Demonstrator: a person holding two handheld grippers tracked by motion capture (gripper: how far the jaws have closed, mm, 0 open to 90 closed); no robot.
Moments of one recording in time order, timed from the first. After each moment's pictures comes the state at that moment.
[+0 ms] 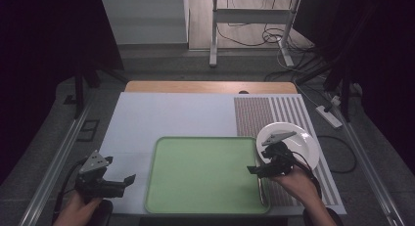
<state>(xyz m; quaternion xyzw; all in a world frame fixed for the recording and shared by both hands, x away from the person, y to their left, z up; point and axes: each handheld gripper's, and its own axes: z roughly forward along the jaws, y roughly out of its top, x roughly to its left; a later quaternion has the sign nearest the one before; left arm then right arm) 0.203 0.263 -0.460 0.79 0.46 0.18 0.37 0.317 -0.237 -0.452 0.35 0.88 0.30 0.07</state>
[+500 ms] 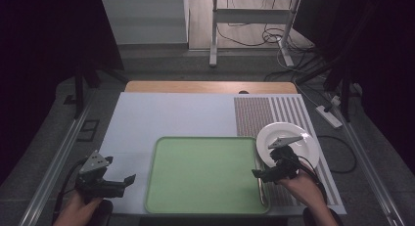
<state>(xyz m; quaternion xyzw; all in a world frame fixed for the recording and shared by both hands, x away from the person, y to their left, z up) 0.203 0.262 -0.460 0.79 0.46 0.18 0.36 0.312 -0.254 -0.462 0.38 0.87 0.30 0.08</state>
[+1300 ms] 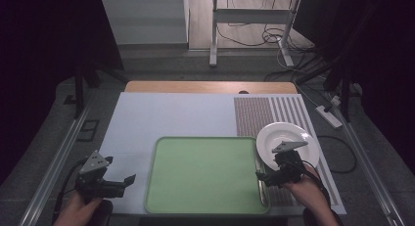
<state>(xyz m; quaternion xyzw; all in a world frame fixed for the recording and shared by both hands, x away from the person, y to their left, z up) 0.203 0.262 -0.460 0.79 0.46 0.18 0.36 0.298 -0.262 -0.461 0.38 0.87 0.30 0.12</state>
